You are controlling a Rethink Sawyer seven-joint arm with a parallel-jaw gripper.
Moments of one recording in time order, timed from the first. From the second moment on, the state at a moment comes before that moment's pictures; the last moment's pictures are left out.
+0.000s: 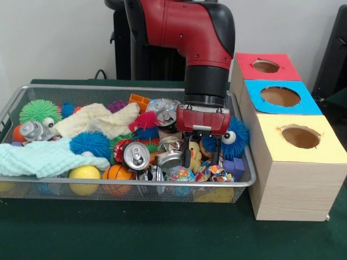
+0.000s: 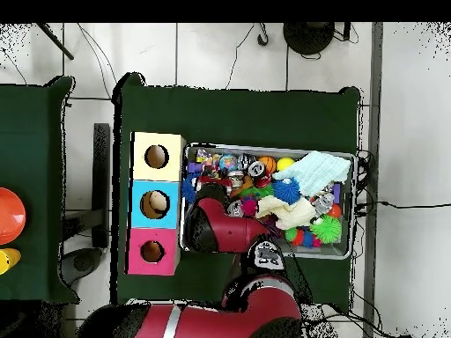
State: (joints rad) arm -0.11 -0.37 -0.08 1.76 -0.07 -0.46 1.79
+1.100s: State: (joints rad) arm -0.05 -0.37 -0.14 1.77 0.04 -0.40 1.79
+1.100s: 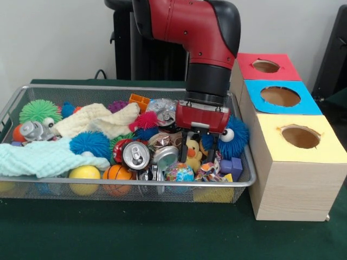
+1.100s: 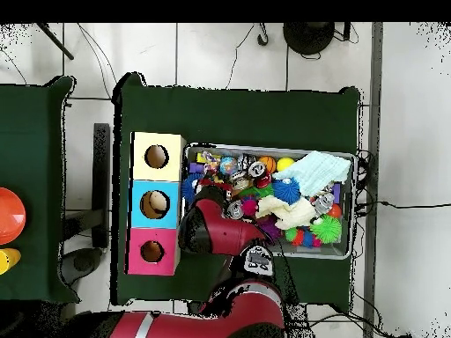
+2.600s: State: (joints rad) arm -0.03 -0.37 -0.17 1.83 0.09 -0.35 1.79
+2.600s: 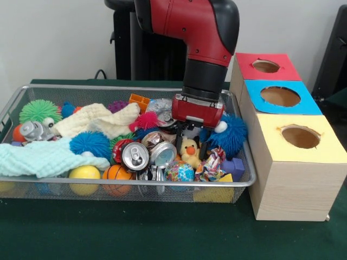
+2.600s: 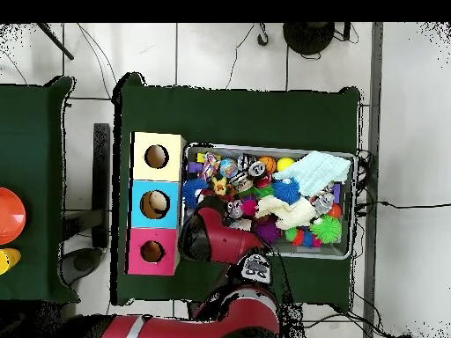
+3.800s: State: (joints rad) arm -0.05 -0.35 -0.17 1.83 0.09 -0.34 1.79
